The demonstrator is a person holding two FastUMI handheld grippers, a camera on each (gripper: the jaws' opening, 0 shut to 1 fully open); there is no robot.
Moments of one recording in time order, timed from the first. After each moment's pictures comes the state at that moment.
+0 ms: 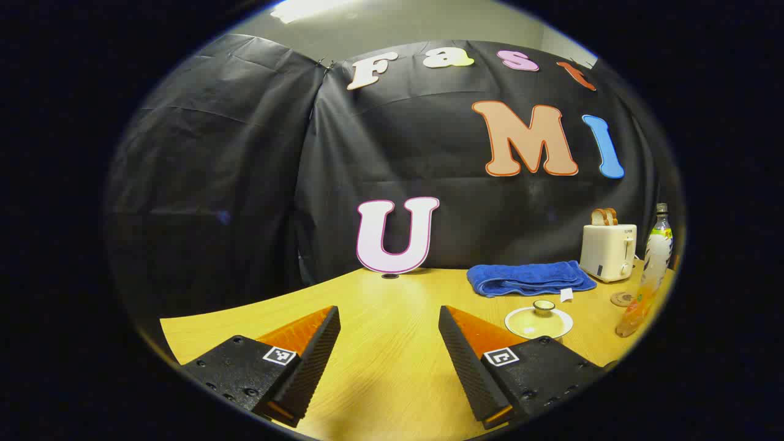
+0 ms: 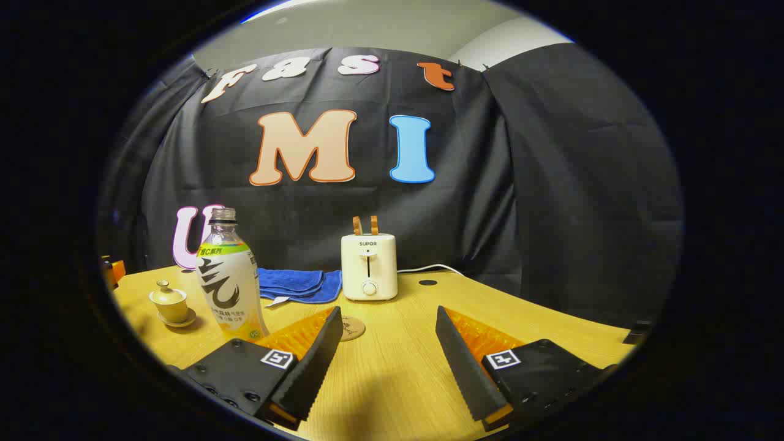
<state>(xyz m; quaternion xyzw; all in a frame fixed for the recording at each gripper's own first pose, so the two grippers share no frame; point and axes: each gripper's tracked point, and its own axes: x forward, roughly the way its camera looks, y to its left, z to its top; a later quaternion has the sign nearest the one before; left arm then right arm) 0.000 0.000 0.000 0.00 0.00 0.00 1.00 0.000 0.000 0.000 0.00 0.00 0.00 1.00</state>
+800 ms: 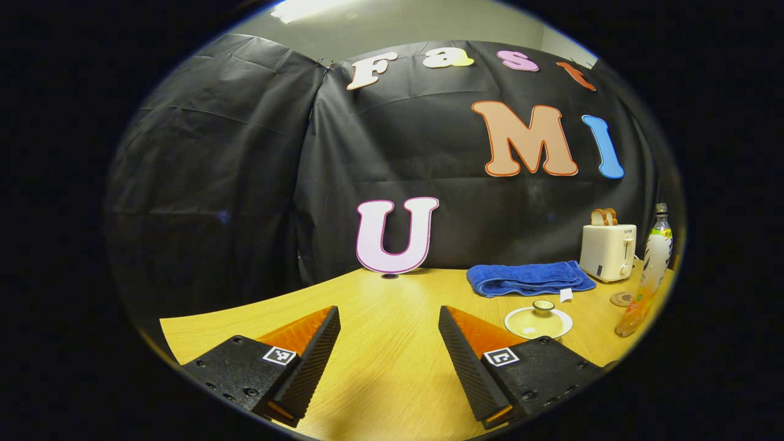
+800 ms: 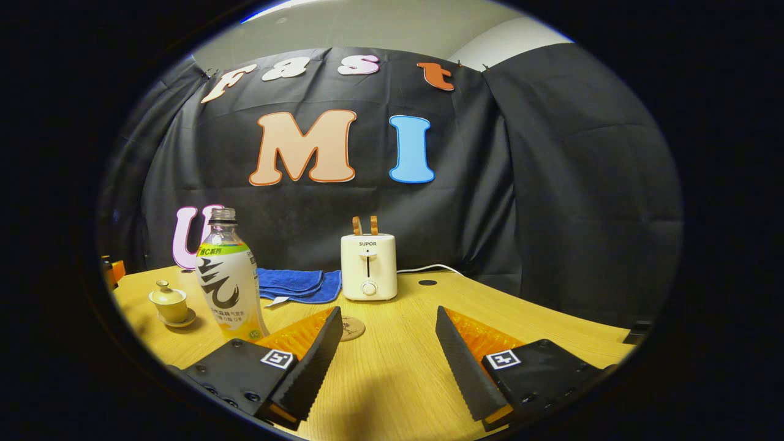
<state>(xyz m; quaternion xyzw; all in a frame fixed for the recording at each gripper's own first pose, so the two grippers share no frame) 0.001 0.001 -0.001 0.00 0.00 0.00 1.00 0.000 0.000 0.000 0.00 0.00 0.00 1.00</state>
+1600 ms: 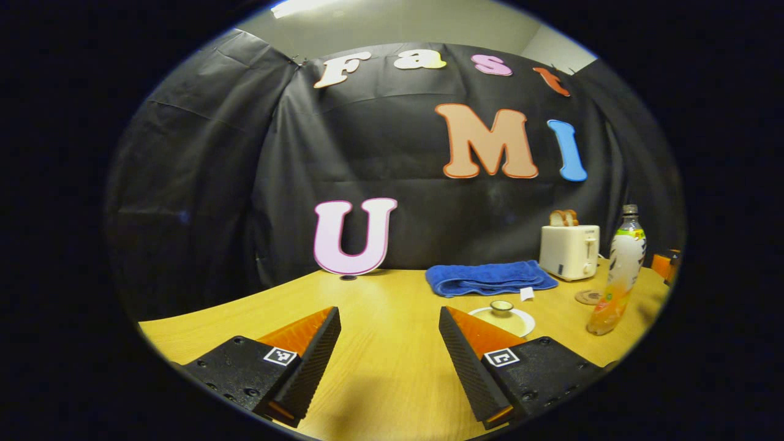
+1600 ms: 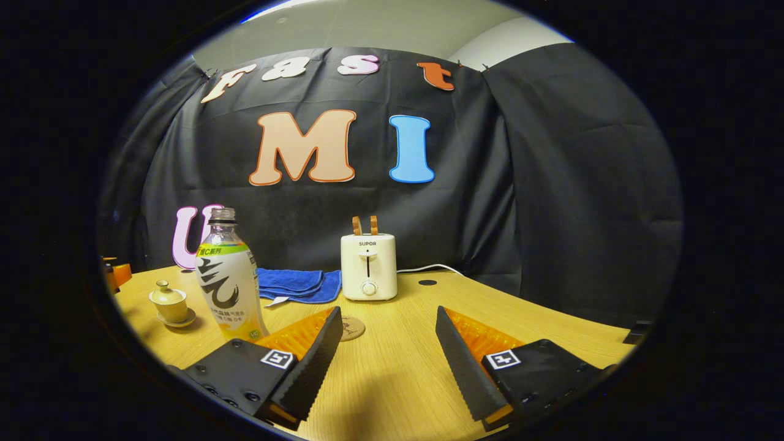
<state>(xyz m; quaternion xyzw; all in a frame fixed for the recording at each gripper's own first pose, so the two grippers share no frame) 0.000 -0.058 0.000 0.00 -0.01 -0.14 0.99 0.000 0.000 -0.001 0.00 0.00 0.00 1.00</state>
